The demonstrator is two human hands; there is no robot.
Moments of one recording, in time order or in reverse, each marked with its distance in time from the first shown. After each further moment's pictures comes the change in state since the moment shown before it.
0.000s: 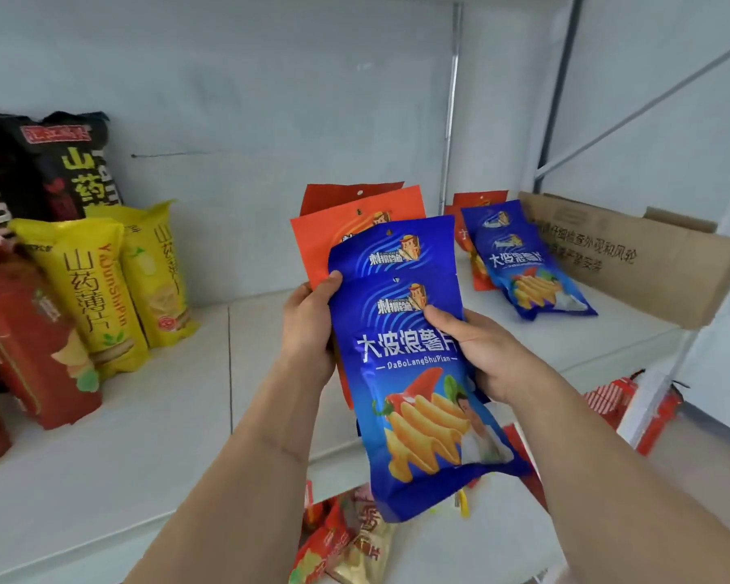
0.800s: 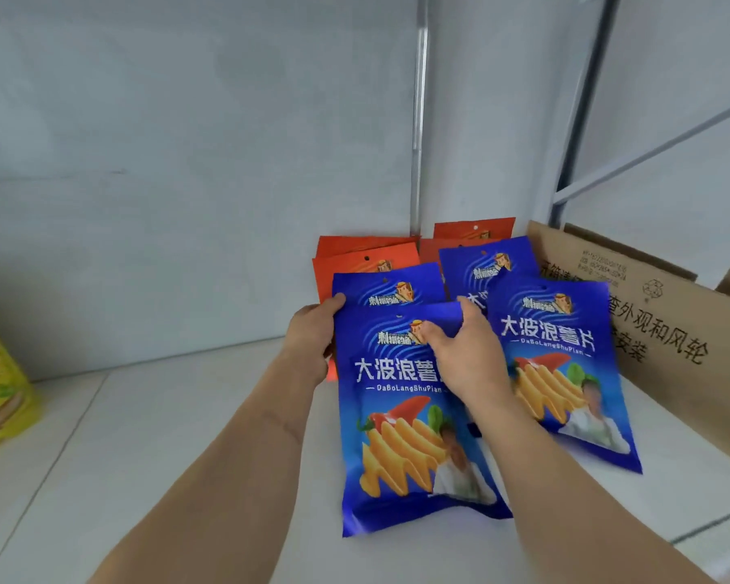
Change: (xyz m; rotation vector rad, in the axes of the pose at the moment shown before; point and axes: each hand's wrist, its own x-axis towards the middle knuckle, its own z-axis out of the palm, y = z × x) left_hand 0.225 -0.066 0.133 0.268 0.250 -0.142; right_hand 0.209 -0.037 -0.124 -0.613 0.383 -0.261
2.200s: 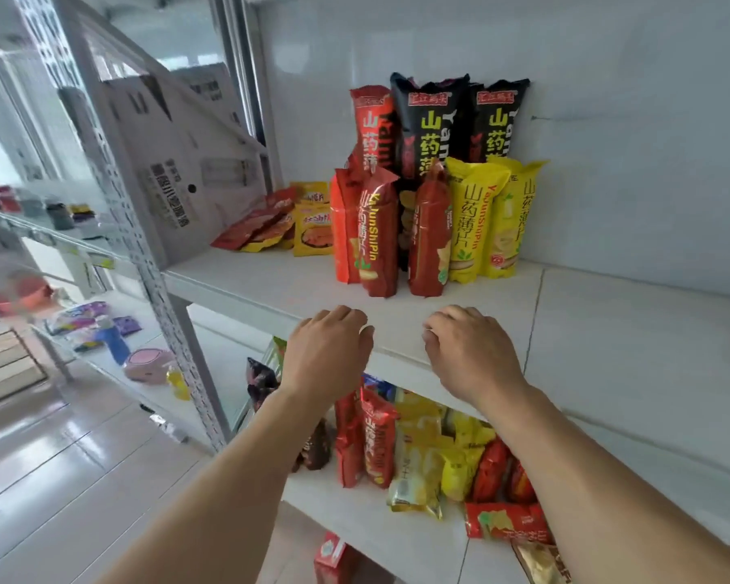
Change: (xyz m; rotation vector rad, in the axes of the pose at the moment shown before) left_hand -0.356 -0.054 -0.478 1.540 0.850 0.450; right_hand -0.394 -0.206 0.227 -0.402 -0.476 -1.158
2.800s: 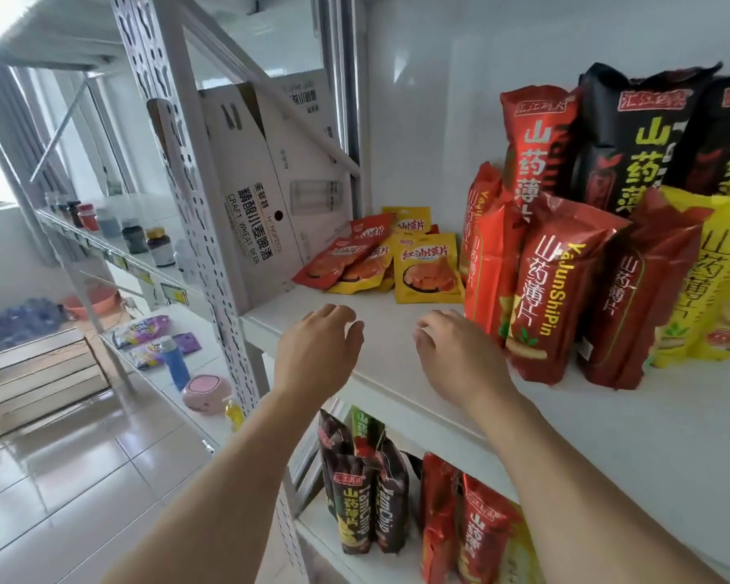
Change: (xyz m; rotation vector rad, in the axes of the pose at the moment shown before) left_hand 0.110 -0.217 0.020 -0.003 -0.016 -0.238; right_hand 0.200 -0.143 0.097 0.355 -0.037 0.038
